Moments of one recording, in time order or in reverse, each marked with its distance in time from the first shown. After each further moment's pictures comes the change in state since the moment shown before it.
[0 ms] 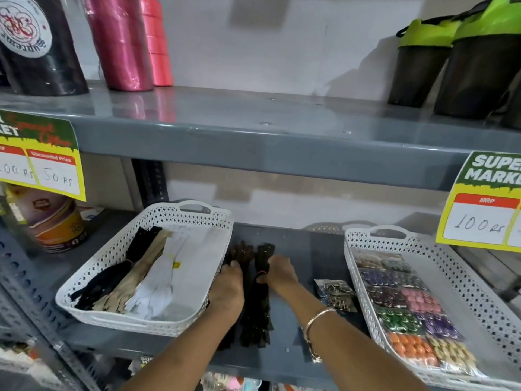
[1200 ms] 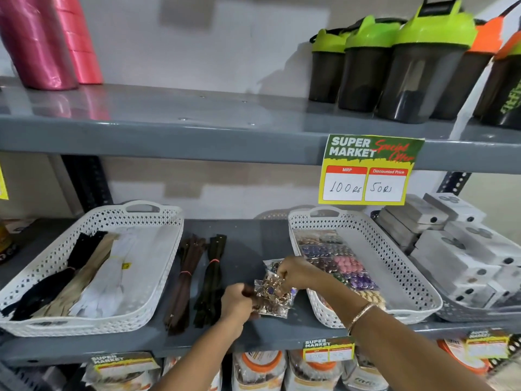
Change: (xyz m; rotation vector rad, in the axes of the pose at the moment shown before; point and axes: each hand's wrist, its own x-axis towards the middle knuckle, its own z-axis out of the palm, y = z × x) left_hand -0.070 0.080 0.039 -1.040 -0.361 -0.221; right_hand -0.066 0.100 -0.086 -0.366 -0.228 -0.071
